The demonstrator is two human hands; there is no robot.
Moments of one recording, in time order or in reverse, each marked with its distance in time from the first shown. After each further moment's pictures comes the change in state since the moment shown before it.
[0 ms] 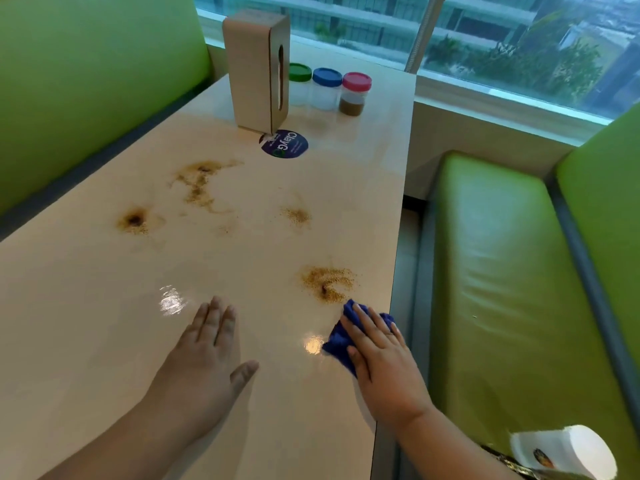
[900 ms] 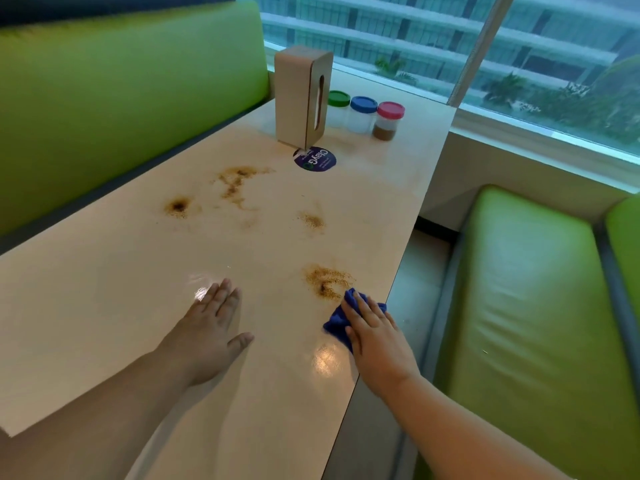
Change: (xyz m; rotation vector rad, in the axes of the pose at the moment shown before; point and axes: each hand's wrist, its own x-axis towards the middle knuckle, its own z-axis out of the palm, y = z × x) left_hand -0.008 0.014 -0.006 -0.112 -0.079 -0.117; right_hand 0.026 0.021 -0.029 -0.183 -0.127 -0.140
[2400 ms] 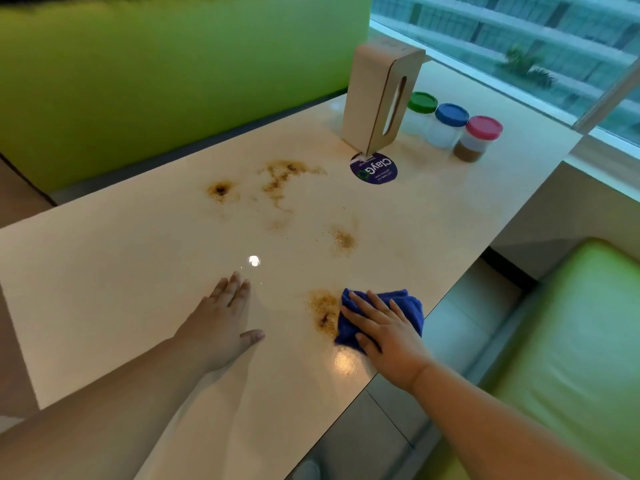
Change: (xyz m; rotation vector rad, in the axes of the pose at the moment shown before) left_hand 0.021 0.052 -0.017 -0.141 -0.072 -0.367; right_hand 0.112 0.072 -0.038 -0.010 -0.249 -0.552
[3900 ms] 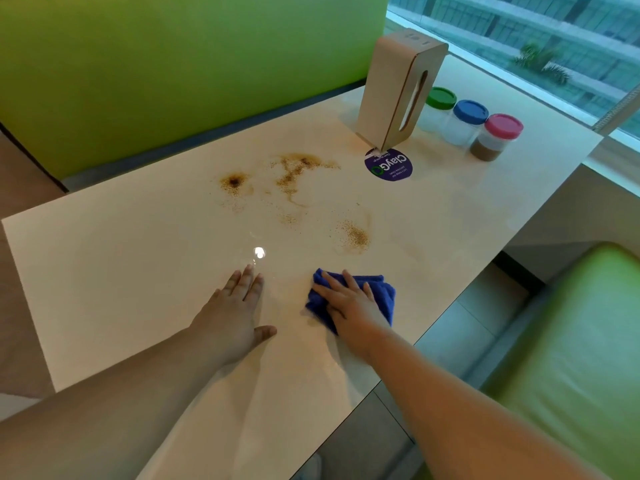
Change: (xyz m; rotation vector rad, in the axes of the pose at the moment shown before) left_hand 0.001 0.002 -0.003 0.077 -0.024 0.001; right_hand 0.056 -0.062 -0.008 0.221 -0.008 0.040
